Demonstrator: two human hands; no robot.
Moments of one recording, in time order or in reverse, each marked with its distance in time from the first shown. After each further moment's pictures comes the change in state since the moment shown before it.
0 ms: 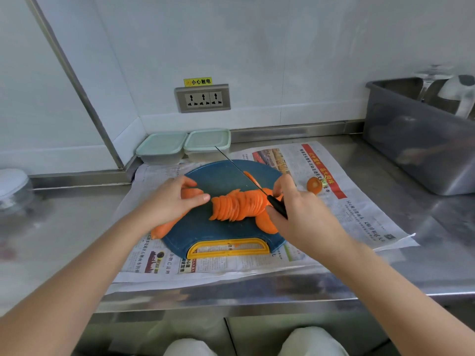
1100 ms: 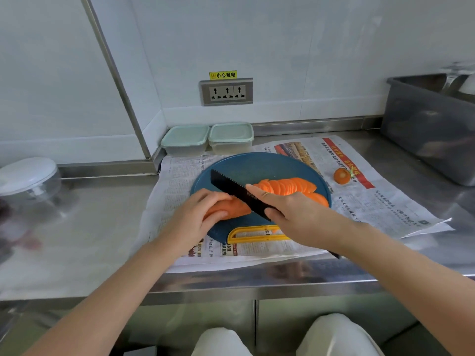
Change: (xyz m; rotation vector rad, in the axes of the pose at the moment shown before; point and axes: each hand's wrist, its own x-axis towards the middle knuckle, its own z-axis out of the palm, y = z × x) left_hand -0.058 -0.056 0.020 -0.040 0.172 0.531; right_hand 0.007 -0.058 0.031 -0.013 -0.371 -0.082
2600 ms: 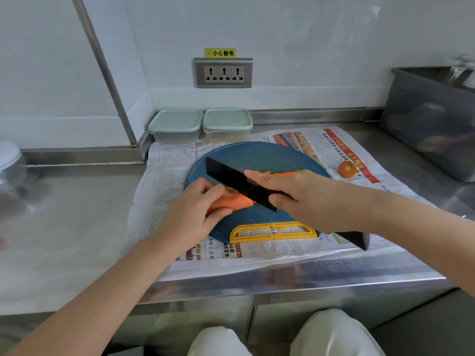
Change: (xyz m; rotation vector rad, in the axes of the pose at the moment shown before) left_hand 0.007 -0.010 0.007 0.145 0.036 0.031; right_hand 0.015 -0.019 -0.029 -0.065 -0.139 0.003
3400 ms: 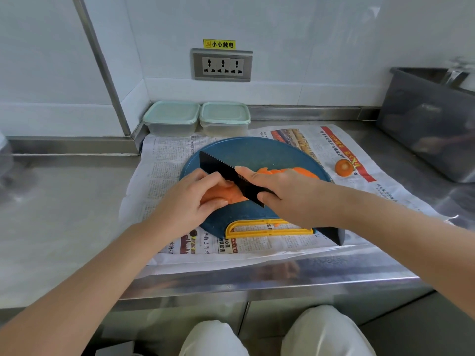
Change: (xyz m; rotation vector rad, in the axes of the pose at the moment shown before) left_hand 0.011 -0.001 -0.009 -0.146 -0.106 -0.046; right_hand 0.021 0.002 0.016 -0.086 0.006 -0.018
